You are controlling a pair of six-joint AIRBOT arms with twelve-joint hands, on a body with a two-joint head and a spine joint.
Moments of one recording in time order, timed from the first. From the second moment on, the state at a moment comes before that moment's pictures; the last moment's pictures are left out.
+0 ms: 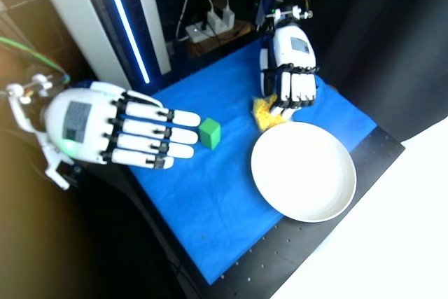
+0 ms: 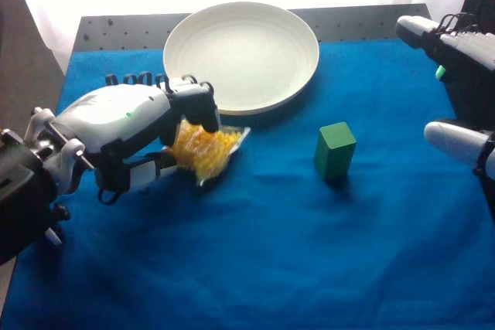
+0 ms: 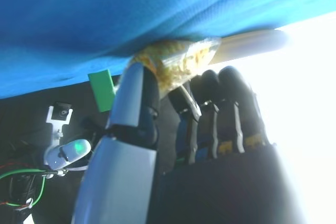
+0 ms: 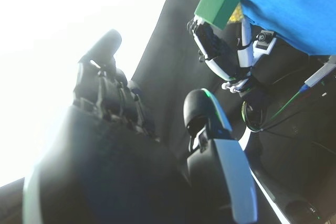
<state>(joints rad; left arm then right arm) 0.85 -1.07 1.05 -0.30 -0.72 1.20 -1.11 -0.94 1.06 0.08 1.19 -0.52</state>
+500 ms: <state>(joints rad) 0.94 -0.99 0.95 -0.28 -0.84 1.16 -1.11 -0.94 1.06 0.08 1.19 -0.52</state>
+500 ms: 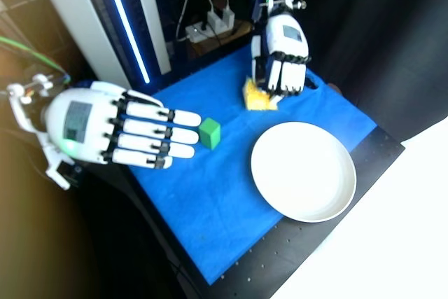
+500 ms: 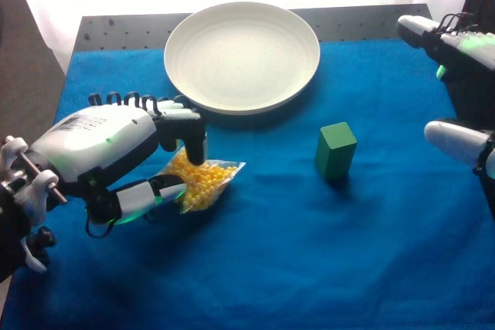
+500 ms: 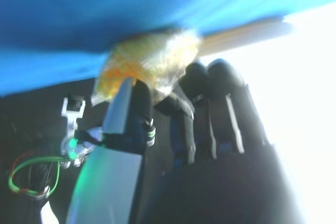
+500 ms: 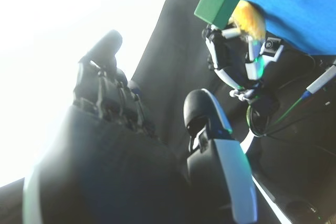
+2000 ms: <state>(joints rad) 1.15 -0.85 0.83 -0.47 -1.23 1.16 -0.92 -1.10 1.20 -0.11 0.84 -0.45</state>
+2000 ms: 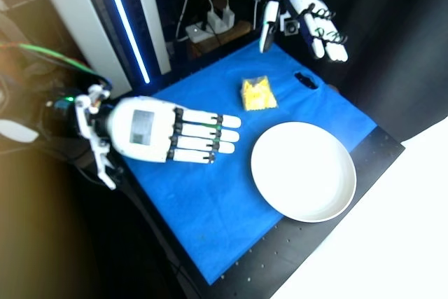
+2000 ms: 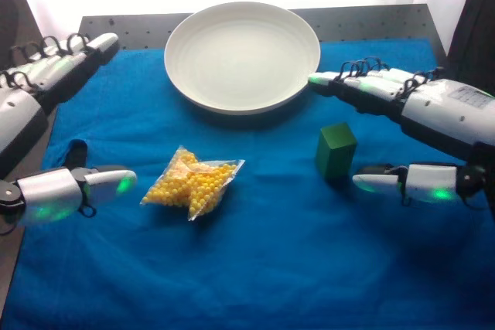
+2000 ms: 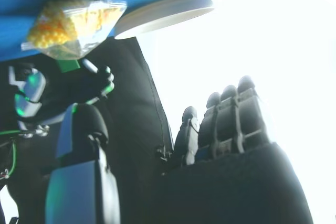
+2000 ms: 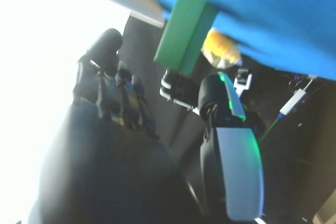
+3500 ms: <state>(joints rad) 1.17 -0.85 0.83 -0.50 -1.26 1.16 -0.73 -1.15 1.29 -0.24 0.73 -0.42</state>
